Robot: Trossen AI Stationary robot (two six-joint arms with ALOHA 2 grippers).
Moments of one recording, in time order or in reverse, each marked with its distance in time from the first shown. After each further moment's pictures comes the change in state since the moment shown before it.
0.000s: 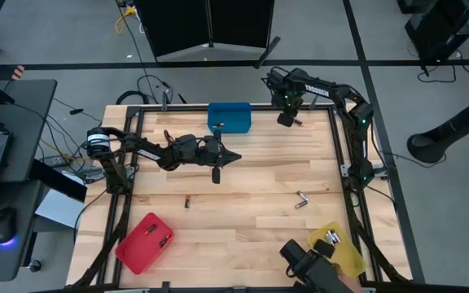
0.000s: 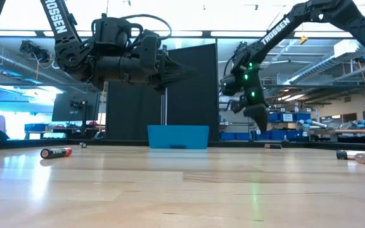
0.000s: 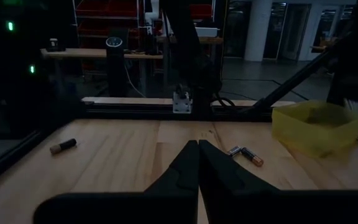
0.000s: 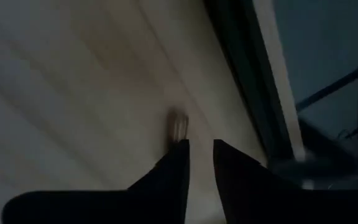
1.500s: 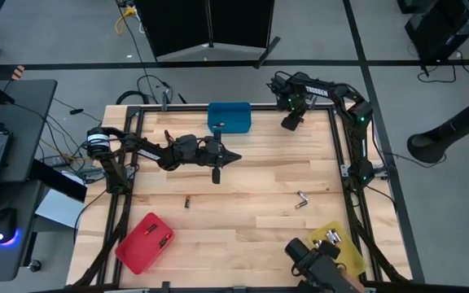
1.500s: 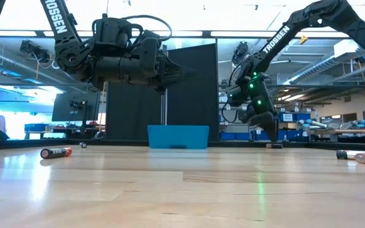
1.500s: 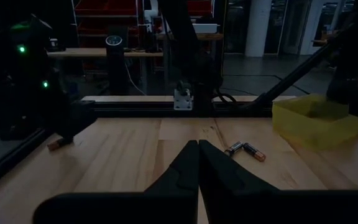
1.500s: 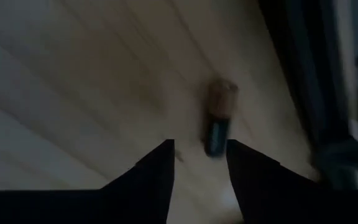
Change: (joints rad) left arm 0.000 0.000 0.001 -0.014 0.000 0.027; right arm -0.039 0.024 -0.082 0.001 -0.031 0.053
